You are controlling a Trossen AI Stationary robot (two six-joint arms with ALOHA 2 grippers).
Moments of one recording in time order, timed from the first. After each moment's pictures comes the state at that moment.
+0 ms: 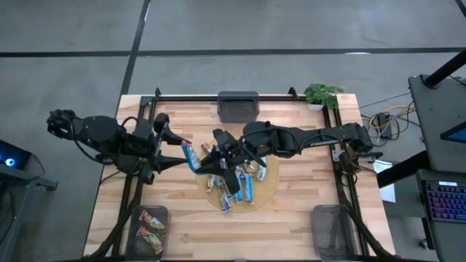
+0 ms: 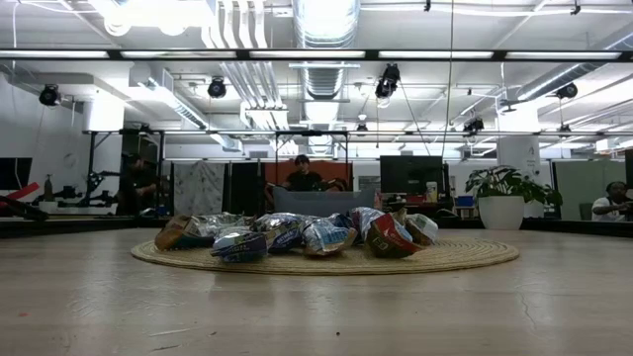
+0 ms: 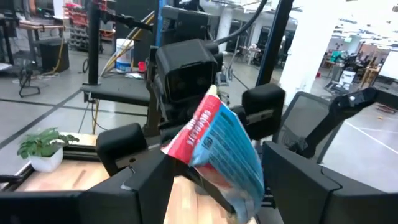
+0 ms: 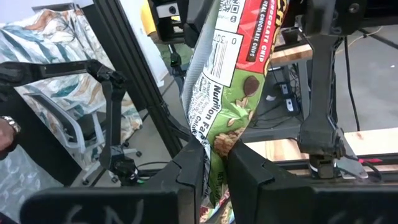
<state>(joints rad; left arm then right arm) -0.41 0.96 1.32 -0.35 -0.32 -0.19 0.16 1.87 1.92 -0.14 -0.16 0.36</state>
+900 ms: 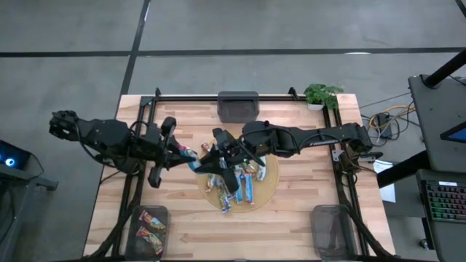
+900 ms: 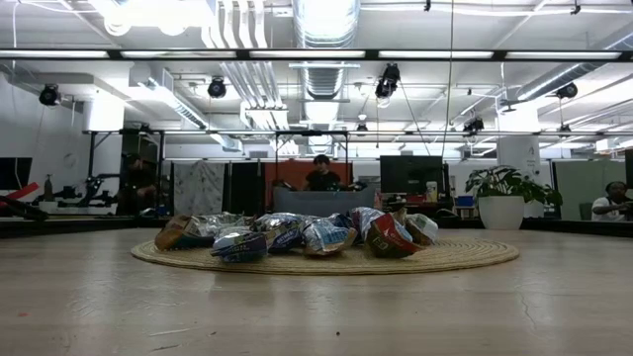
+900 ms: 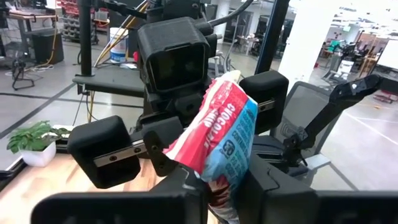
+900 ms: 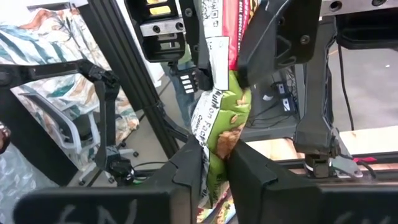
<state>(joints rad) -0.40 0.99 1.32 -0.35 -0.28 -0.20 0.16 1.87 1.92 -0.14 -0.16 0.36</state>
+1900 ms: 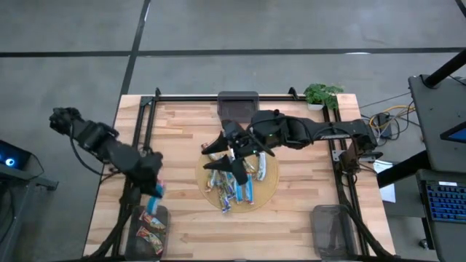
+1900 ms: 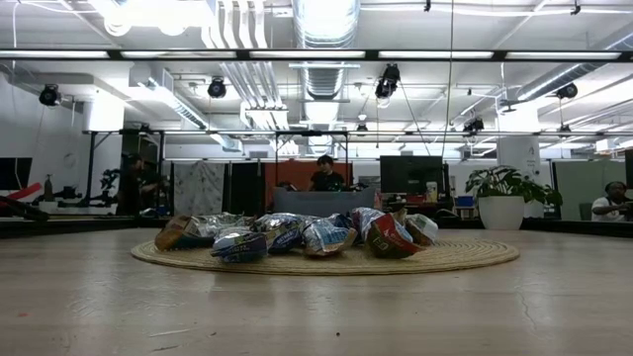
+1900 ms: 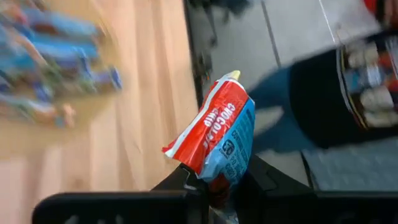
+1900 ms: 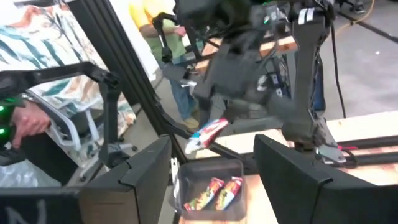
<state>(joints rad) -0.53 0.96 1.30 -1.01 0.17 -0.65 0.14 1.81 1.99 -0.32 -0.16 0.37</state>
